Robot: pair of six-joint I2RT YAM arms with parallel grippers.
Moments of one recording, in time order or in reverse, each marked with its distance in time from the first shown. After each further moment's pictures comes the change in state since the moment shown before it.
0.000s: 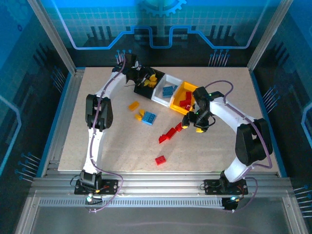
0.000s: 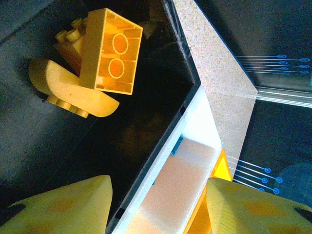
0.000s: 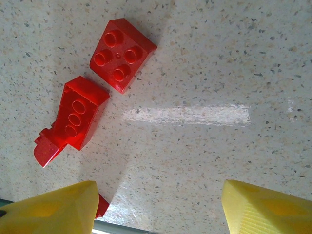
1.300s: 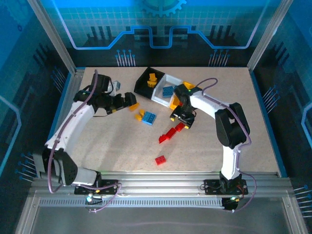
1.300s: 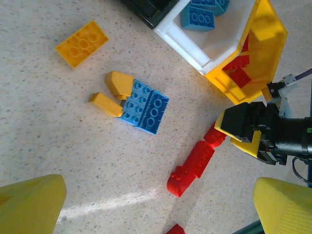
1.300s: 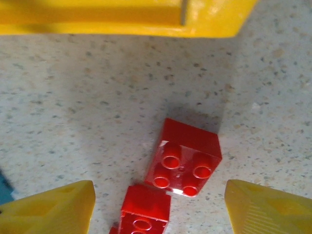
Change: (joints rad) left arm 0.044 -1.048 -0.927 -0.273 -0.156 0.480; right arm 0.129 0.329 0.245 0.067 0.145 0.488
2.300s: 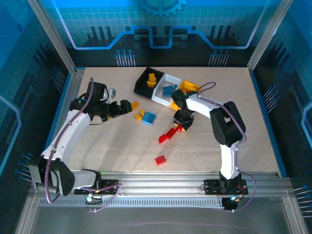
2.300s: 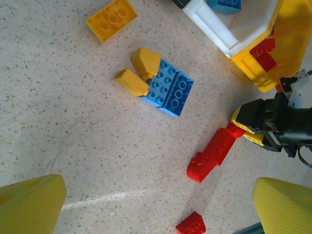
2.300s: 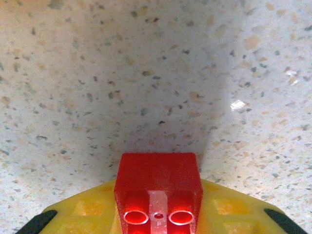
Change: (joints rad) left arm 0.028 -0.088 -0.117 -0.011 -0.018 0.023; right arm 0.025 0.042 -0.040 0.027 0.067 0.120
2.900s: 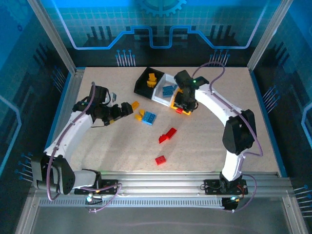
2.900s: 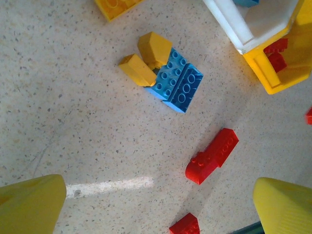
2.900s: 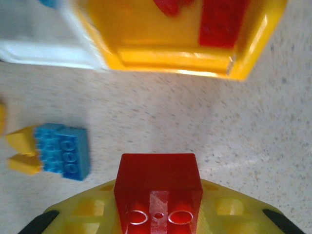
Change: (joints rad) left arm 0.000 0.011 -0.092 0.068 0.023 -0.087; right arm -0.010 -0.168 0.267 -0.122 0.068 -0.232
